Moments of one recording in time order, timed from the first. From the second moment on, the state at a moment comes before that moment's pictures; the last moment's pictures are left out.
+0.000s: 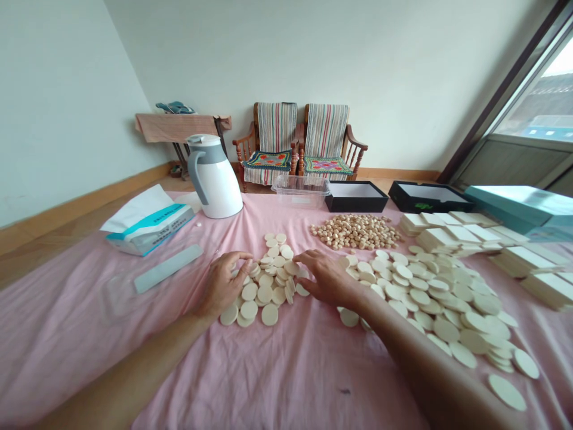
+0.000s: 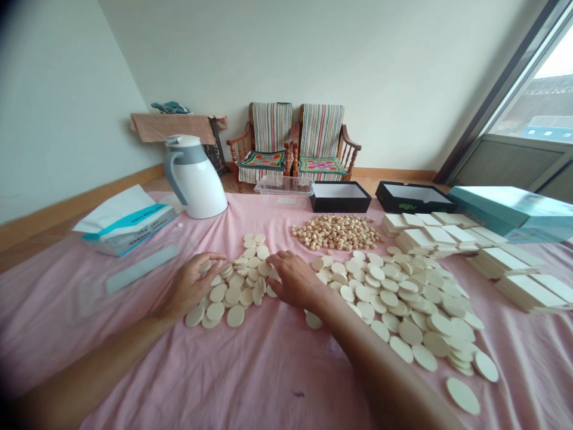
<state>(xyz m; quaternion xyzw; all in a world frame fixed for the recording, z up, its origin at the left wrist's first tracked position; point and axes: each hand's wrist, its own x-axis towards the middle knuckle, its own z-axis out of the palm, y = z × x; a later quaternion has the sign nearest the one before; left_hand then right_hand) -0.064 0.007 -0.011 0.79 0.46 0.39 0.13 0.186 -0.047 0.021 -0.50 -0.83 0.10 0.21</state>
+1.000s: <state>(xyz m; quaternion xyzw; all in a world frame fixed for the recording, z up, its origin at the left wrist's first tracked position) -0.068 0.004 0.001 0.74 0.49 0.43 0.19 0.175 -0.046 0.021 -0.48 -0.85 0.07 0.19</state>
